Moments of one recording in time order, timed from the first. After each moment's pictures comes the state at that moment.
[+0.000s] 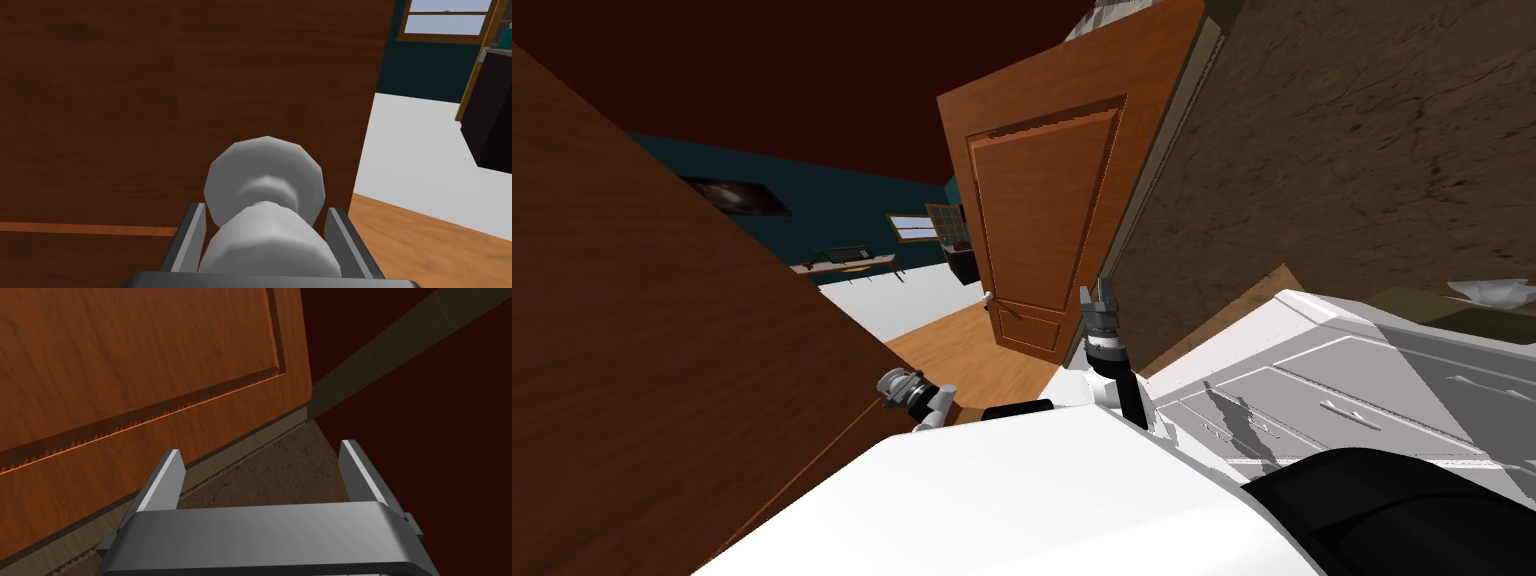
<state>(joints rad) -0.25 -0.04 0.82 -0.58 0.52 -1.00 1.06</state>
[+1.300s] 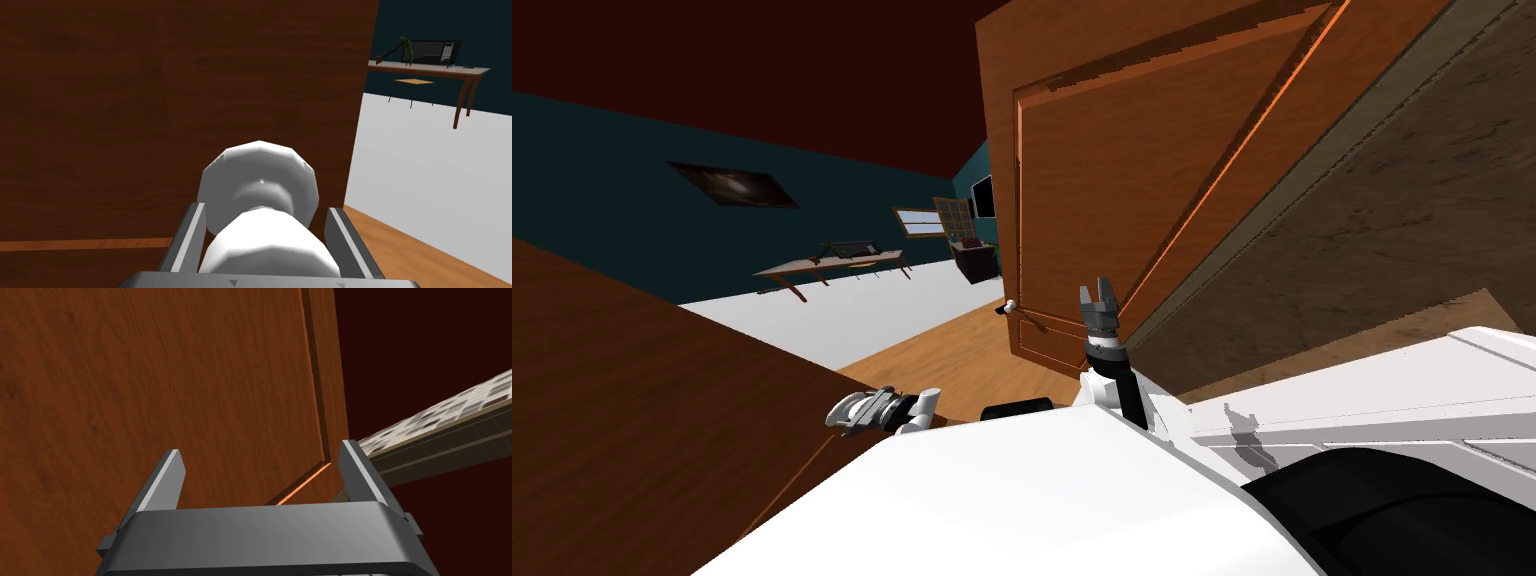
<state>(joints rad) -0.26 0.03 0.96 -0.57 0.62 -1.05 1.01</state>
